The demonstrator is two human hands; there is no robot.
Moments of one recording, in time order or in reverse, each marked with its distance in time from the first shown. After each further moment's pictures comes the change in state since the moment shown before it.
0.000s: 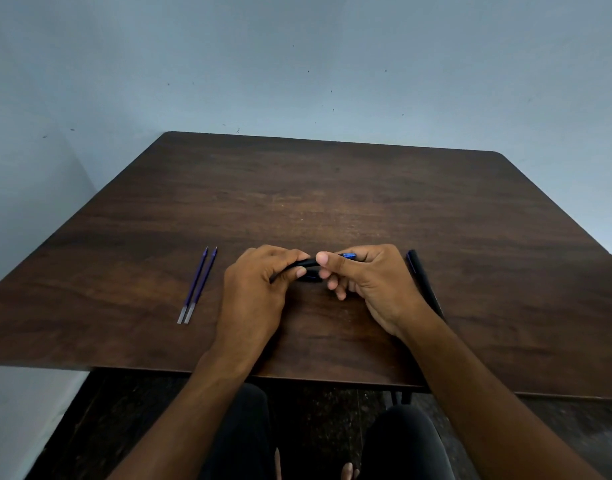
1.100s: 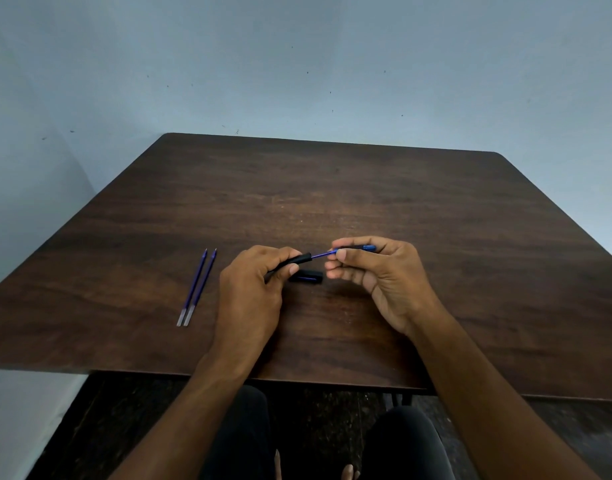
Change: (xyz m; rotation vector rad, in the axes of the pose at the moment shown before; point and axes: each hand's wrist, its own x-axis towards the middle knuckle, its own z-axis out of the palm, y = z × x) left_hand 0.000 -0.003 0.000 -0.010 0.037 -0.065; right_hand 0.000 -0.009 -0.012 0.304 0.036 0.024
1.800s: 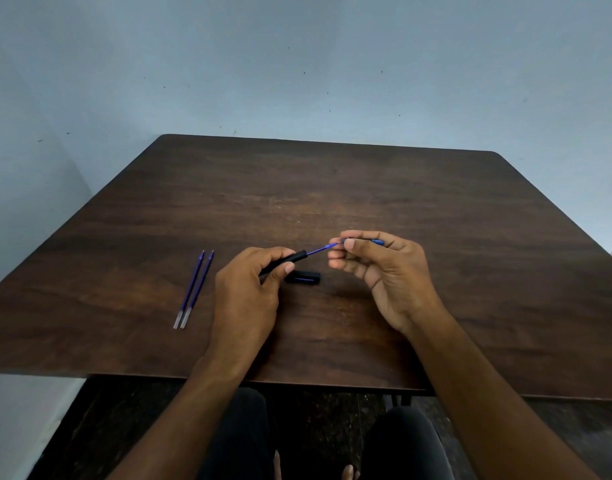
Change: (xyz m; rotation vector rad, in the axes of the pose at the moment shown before) left_hand 0.001 -0.003 0.002 -0.041 0.031 -0.050; right_hand 0.003 0.001 -0.002 0.114 0.074 -0.085
